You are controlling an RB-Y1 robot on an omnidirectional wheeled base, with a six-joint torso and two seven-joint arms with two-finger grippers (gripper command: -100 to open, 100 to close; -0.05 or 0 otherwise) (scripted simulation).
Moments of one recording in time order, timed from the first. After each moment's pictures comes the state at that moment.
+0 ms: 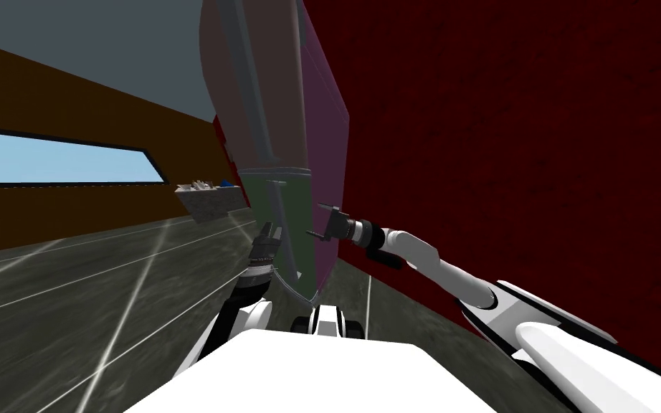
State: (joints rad) left arm 0.52 0.01 -0.07 -2.27 0.02 -0.45 -0.02; right arm -0.63 -0.90 0.57 -2.26 1.11 -0.27 -0.04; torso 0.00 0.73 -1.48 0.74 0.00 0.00
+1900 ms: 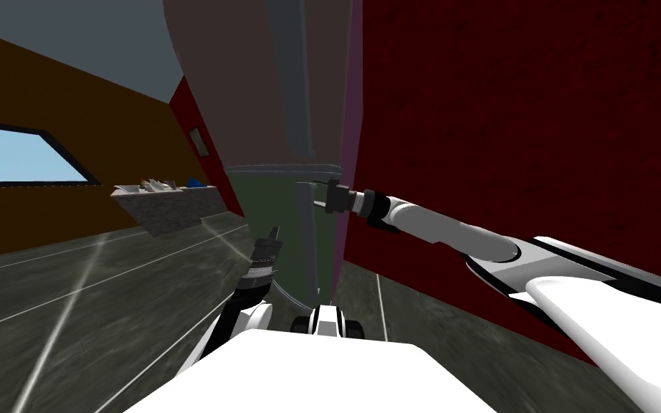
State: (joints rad) left arm 0.53 0.02 -0.08 -2.26 0.02 -0.45 -0.02; right arm -1.06 -1.11 0.67 -2.19 1.43 -0.19 0.06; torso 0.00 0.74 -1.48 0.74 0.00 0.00
